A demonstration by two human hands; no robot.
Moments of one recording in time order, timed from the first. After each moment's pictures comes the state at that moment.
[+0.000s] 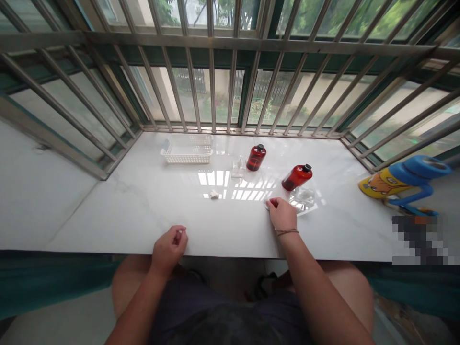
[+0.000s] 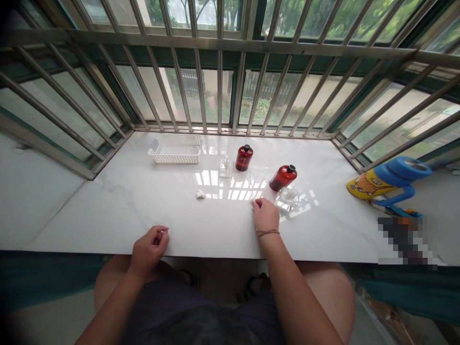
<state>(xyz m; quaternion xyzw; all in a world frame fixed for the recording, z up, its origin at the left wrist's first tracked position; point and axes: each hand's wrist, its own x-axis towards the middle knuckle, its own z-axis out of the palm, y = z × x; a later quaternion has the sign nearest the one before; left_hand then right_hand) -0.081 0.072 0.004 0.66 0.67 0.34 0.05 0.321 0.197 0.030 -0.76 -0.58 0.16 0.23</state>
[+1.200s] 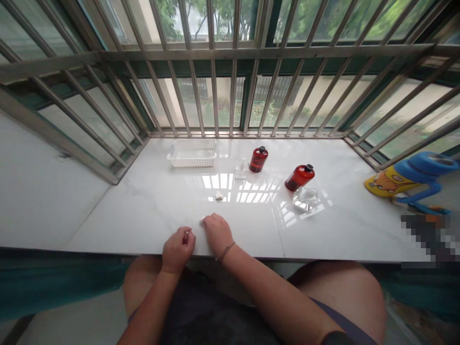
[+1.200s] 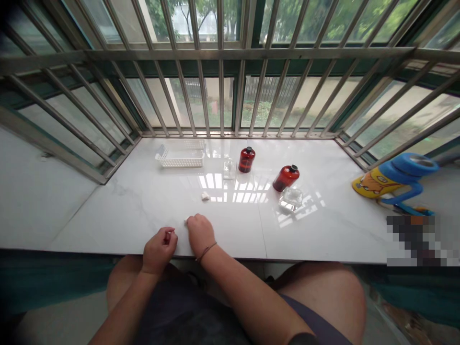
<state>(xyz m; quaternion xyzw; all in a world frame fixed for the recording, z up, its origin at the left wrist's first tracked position) -0.079 0.071 -0.009 0.67 0.67 0.33 -0.04 0.096 0.137 0.021 -0.53 -0.79 0.24 0.20</state>
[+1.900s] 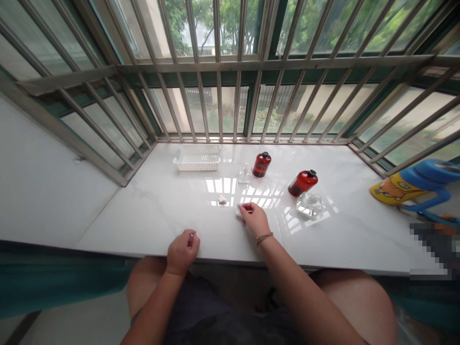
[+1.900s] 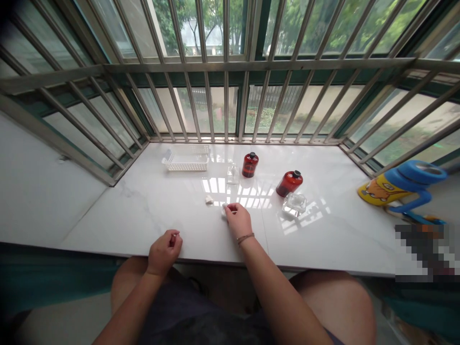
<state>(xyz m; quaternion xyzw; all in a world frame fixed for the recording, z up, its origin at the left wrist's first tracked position) -0.078 0.071 -0.011 0.69 0.65 0.32 -0.07 0.209 0.191 0.013 -0.64 -0.55 0.39 0.36</state>
